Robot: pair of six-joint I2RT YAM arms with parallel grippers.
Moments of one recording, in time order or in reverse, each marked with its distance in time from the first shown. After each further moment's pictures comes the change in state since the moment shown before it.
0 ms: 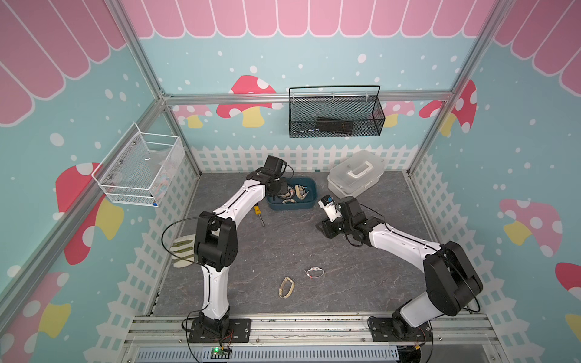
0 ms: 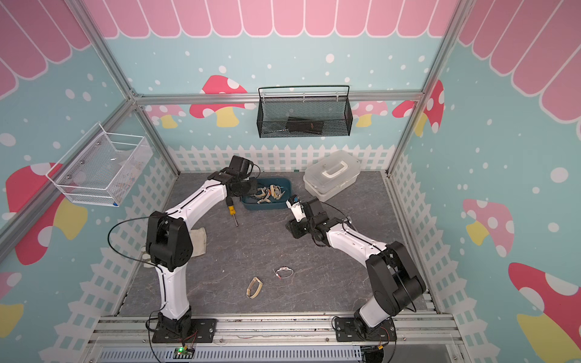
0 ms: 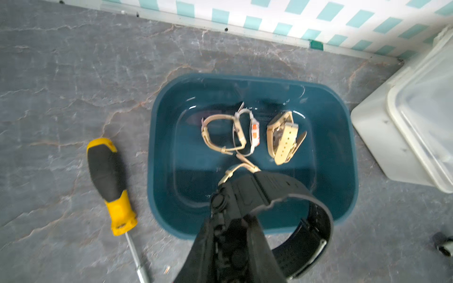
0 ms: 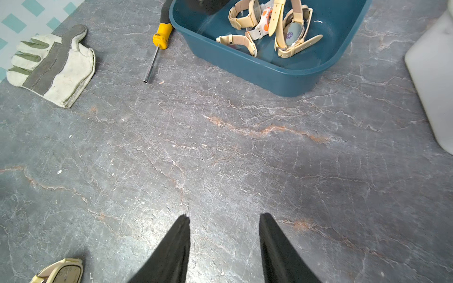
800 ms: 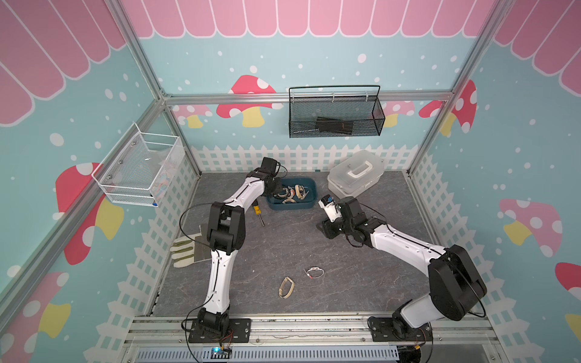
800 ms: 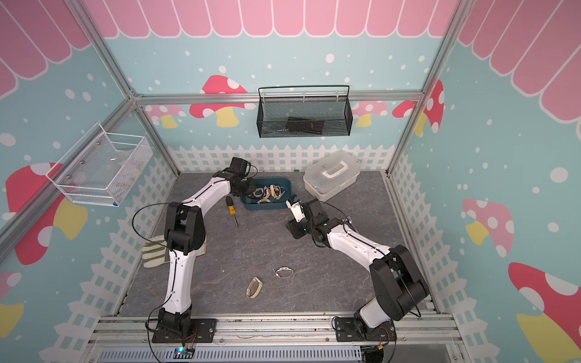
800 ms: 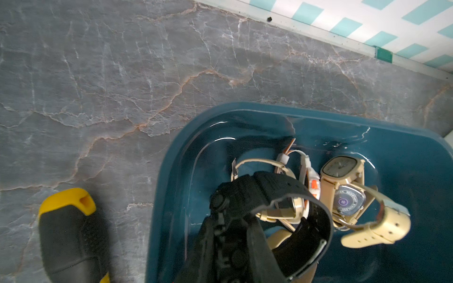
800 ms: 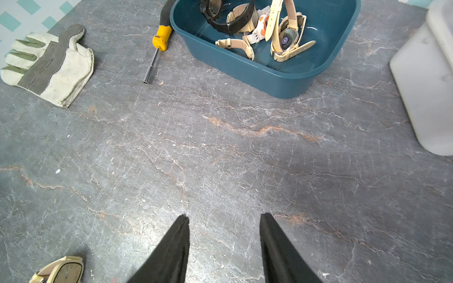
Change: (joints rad) left arm 0.093 0.237 0.152 0.007 0.055 -0.019; right arm 0.013 -0.034 0.001 -0.035 0.046 -0.007
